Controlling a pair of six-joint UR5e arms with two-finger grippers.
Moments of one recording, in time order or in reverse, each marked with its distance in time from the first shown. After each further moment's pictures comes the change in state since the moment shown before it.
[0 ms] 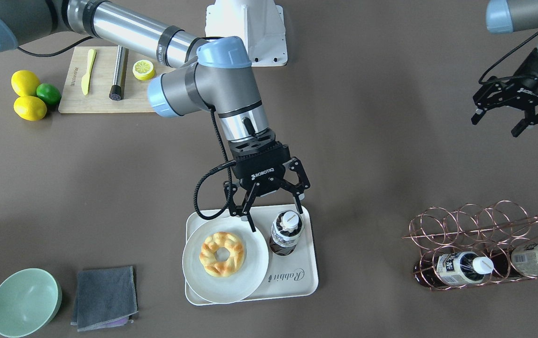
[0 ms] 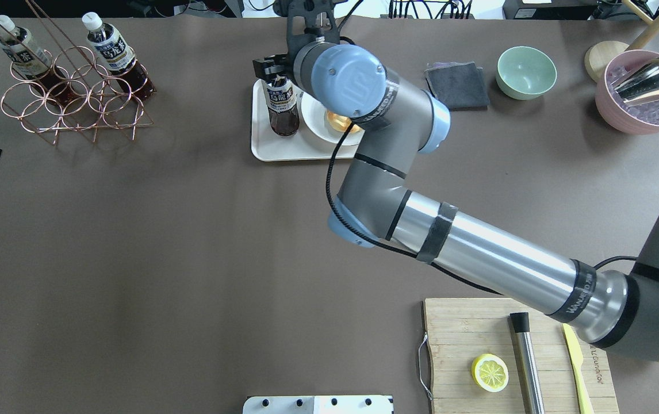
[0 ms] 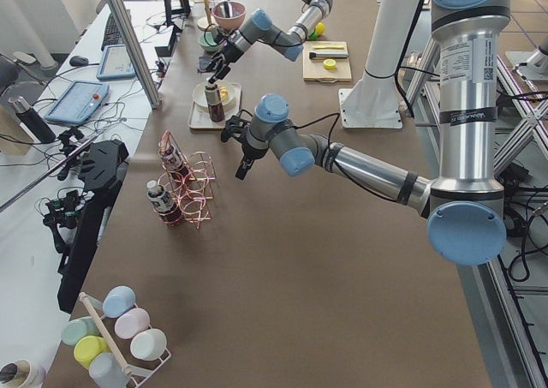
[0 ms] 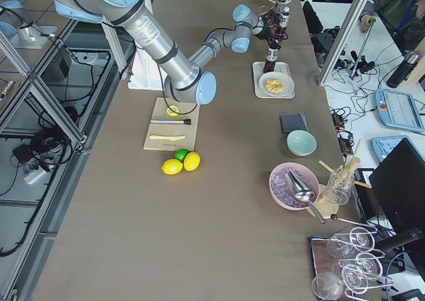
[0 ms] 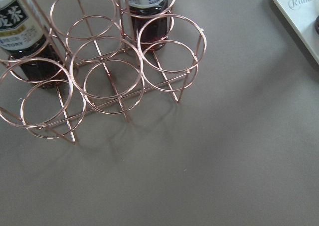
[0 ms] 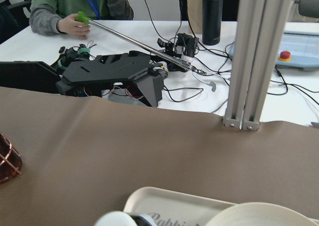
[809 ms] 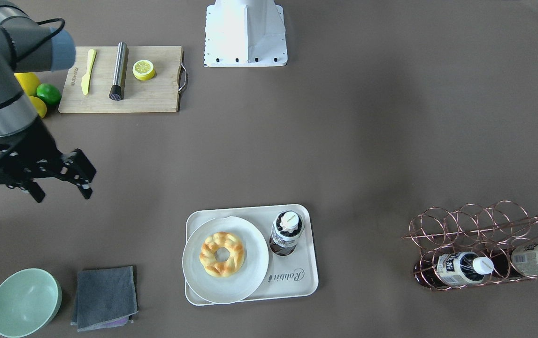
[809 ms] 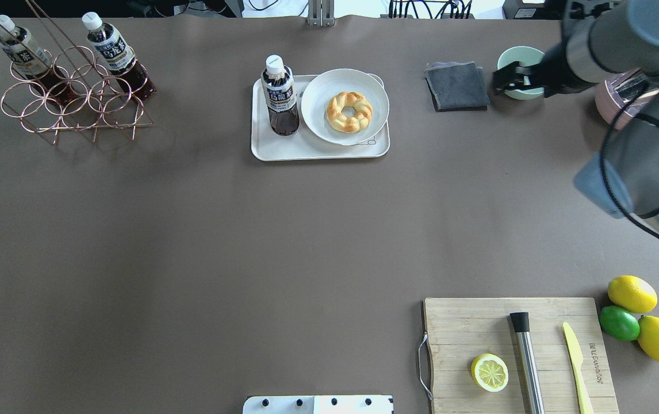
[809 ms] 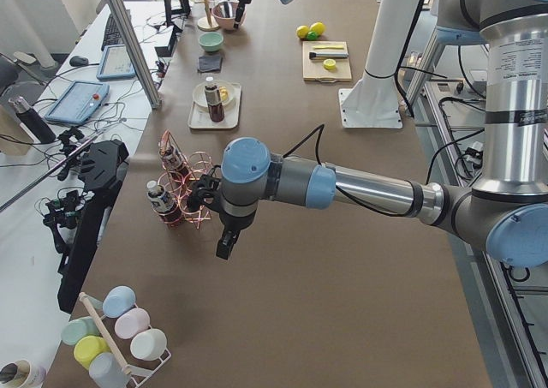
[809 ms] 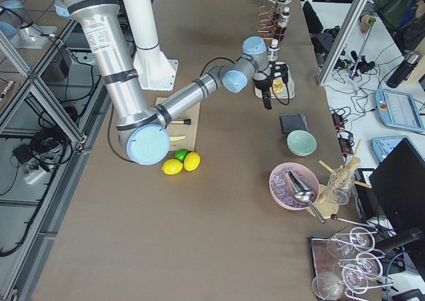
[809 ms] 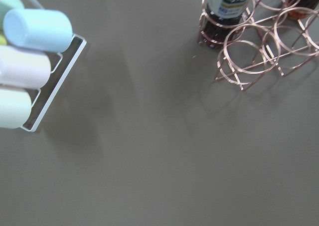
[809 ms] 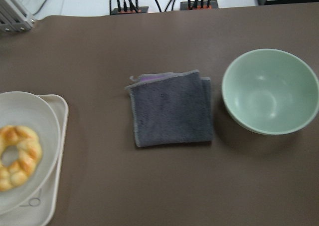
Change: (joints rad) left arm -0.514 -0.013 0.120 0.554 -0.161 0.733; right arm 0.375 -0.610 0.538 -0.383 0.586 -0.007
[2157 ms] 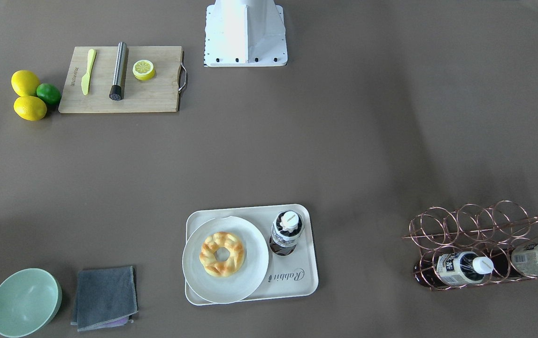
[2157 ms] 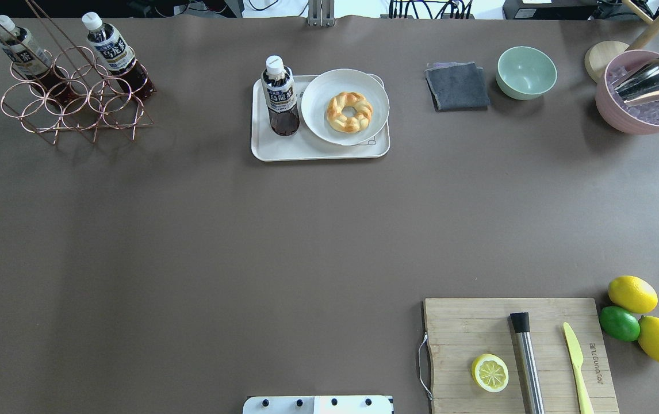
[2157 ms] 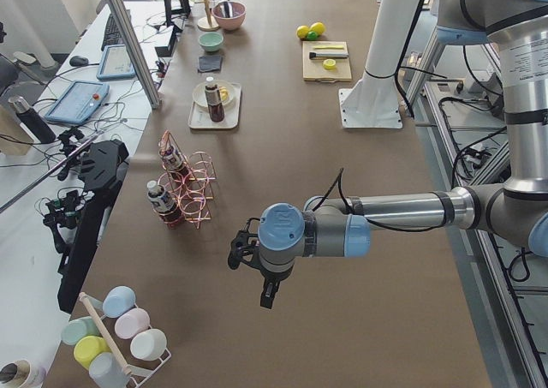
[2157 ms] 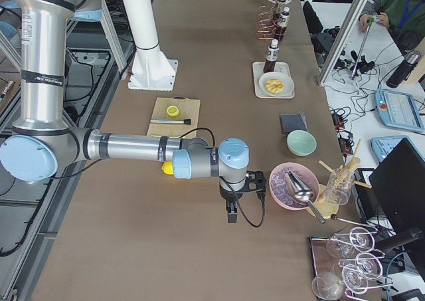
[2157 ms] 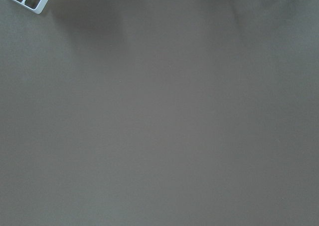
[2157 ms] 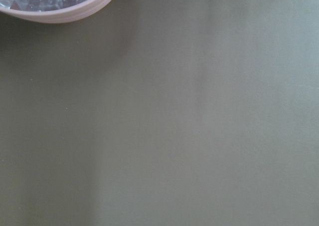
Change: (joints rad) left arm 0.012 0.170 0.089 -0.098 -0.003 0.065; right arm 0.537 -0.452 -0.143 -0.169 0.241 -0.915
